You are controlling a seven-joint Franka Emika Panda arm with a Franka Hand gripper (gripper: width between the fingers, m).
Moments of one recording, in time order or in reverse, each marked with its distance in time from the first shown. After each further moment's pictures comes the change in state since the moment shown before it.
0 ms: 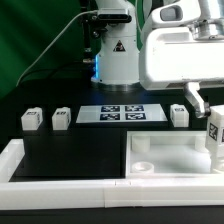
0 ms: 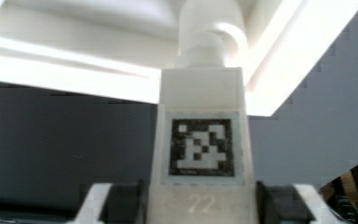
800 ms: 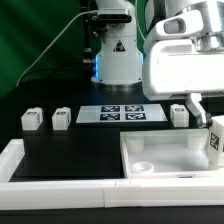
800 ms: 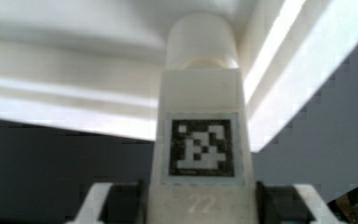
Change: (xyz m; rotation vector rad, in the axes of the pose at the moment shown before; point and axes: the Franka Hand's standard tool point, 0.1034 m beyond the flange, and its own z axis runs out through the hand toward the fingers) arm -0.016 -0.006 0.011 0.006 -0.022 -0.019
